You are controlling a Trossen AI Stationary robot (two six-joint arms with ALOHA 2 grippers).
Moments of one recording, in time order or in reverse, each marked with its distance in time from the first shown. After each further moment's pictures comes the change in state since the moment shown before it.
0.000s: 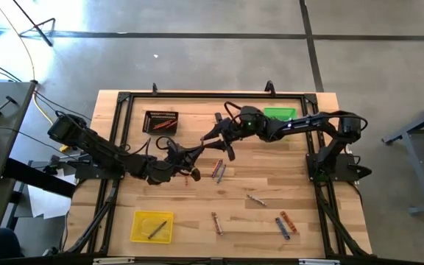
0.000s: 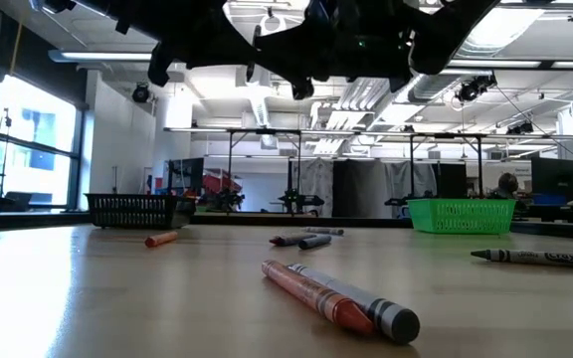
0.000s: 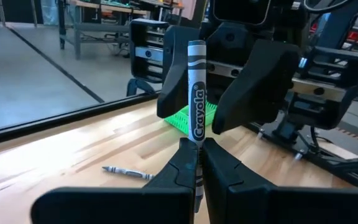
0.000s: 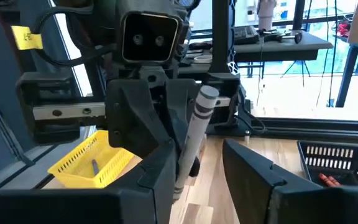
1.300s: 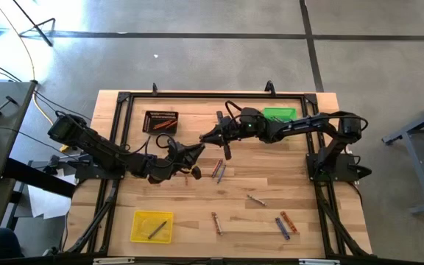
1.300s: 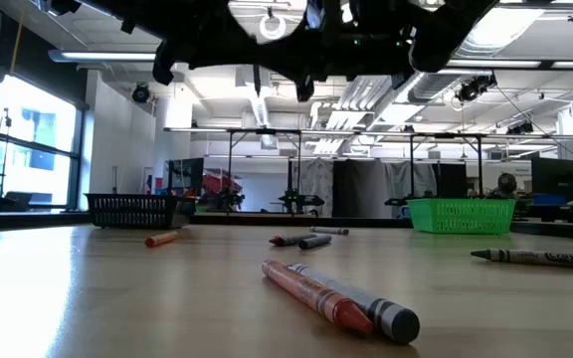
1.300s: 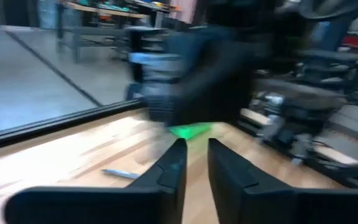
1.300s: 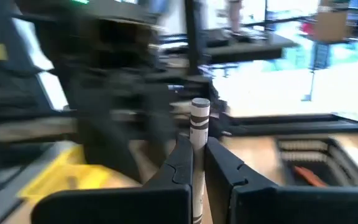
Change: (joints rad) left arm 0.011 0.001 0.000 0.041 0.020 0.033; right arm 0.005 -0.001 0.002 0.002 0.148 0.047
